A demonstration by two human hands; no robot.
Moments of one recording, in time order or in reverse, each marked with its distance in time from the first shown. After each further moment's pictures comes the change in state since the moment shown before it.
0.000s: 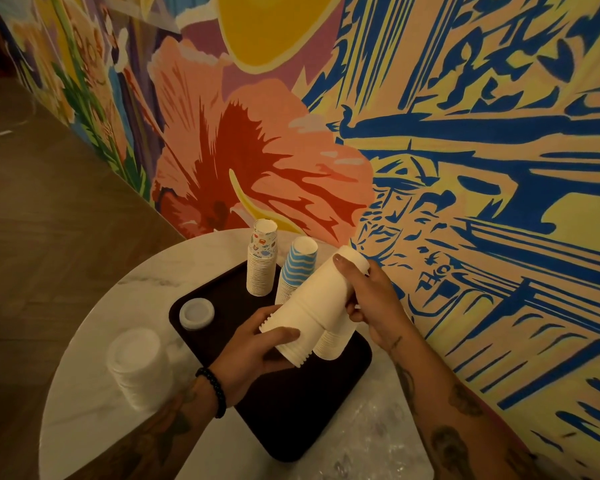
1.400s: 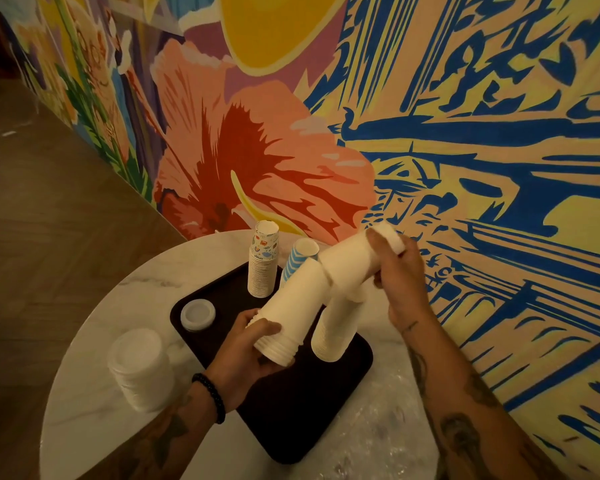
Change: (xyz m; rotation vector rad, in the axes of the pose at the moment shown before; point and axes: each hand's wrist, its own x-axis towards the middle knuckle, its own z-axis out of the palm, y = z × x) left_hand -0.001 -0.004 -0.006 -0.214 0.084 -0.031; right_hand 0.011 -0.026 -0.016 0.090 0.264 -0.196
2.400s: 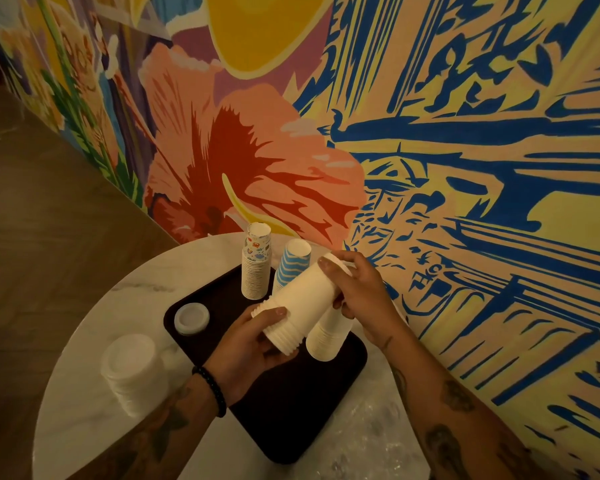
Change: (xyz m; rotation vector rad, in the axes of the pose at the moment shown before) left_hand -0.002 0.010 0.017 0.005 -0.080 0.008; right_hand -0.024 0.017 0.011 -0.147 -0.320 0.056
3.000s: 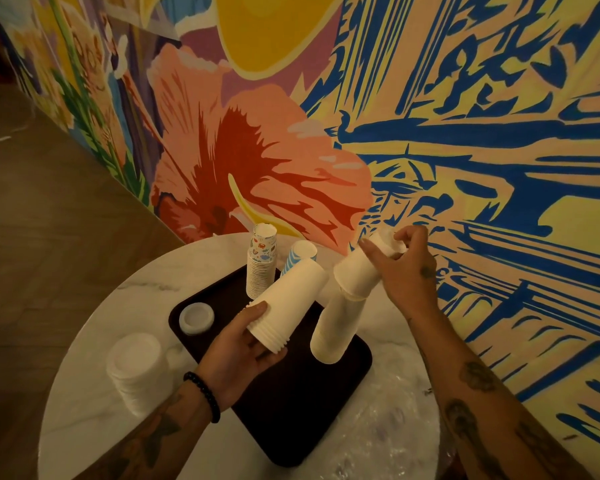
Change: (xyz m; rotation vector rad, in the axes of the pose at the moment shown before) left_hand -0.003 0.002 -0.018 -0.154 0.063 -0.005; right_hand 0.026 -0.013 -0.041 -0.414 0.419 -0.263
